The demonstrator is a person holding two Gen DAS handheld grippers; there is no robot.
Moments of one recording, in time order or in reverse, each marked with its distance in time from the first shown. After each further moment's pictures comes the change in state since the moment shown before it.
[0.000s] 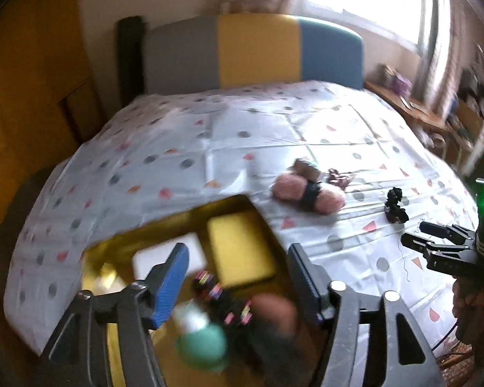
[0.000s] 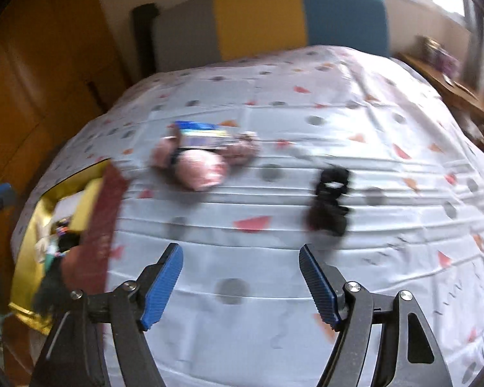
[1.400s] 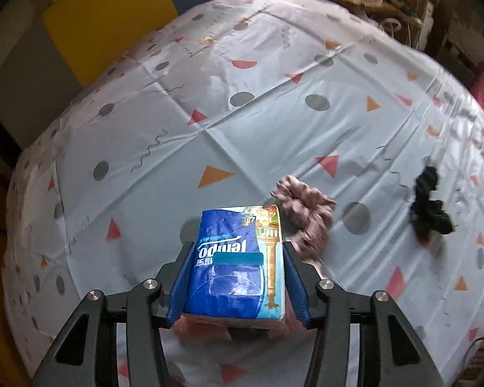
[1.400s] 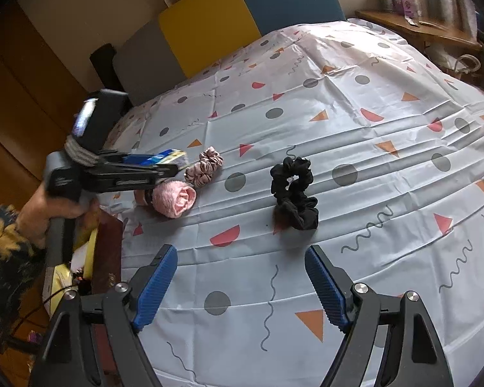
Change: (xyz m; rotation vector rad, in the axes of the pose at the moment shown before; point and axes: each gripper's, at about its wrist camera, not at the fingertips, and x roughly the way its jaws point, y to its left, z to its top) left arm 0.218 -0.133 0.105 0.437 0.282 -0.151; right arm -0.005 -0.052 0.007 0.263 -0.001 0.087
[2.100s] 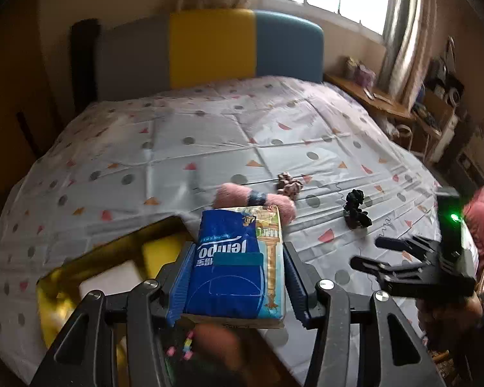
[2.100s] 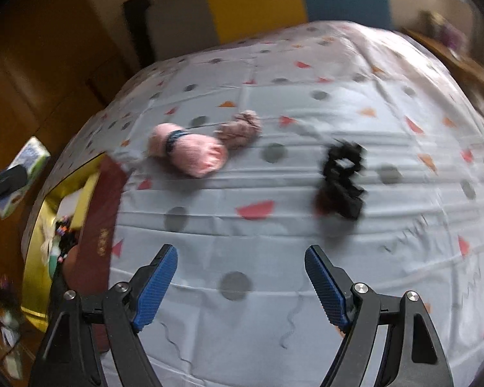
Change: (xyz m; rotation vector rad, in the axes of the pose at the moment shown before) left arm -0.182 0.014 -0.175 -0.400 -0.313 0.000; right arm 0.032 0.053 -0.017 -0.258 0.090 -0.020
